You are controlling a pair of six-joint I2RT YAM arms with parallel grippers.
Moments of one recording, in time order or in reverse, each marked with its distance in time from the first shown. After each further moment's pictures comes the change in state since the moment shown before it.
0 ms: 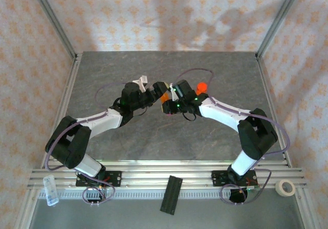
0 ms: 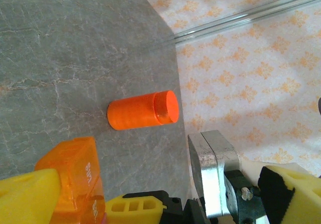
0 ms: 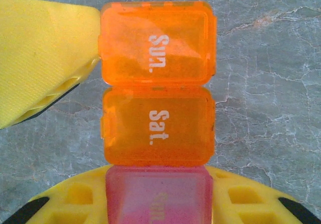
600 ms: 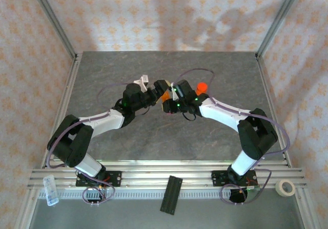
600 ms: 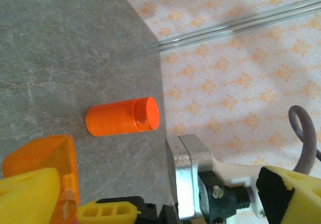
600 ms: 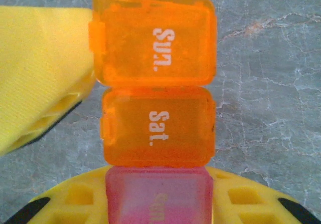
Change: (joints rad) left arm -0.028 0.019 -0.007 0.114 -0.034 -0.097; right arm -0.003 0.000 -0.010 0.032 0.021 0.030
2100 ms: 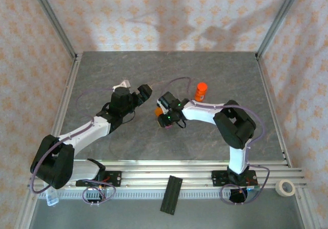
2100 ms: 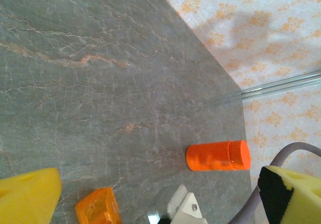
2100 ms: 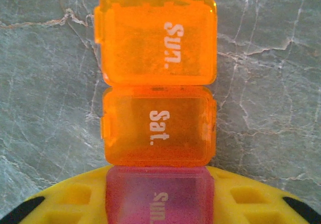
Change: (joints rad) left arm 0.090 -0.255 -0.095 -0.399 -0.281 0.202; right arm 0.113 0.245 0.067 -0.104 0.106 -0.206
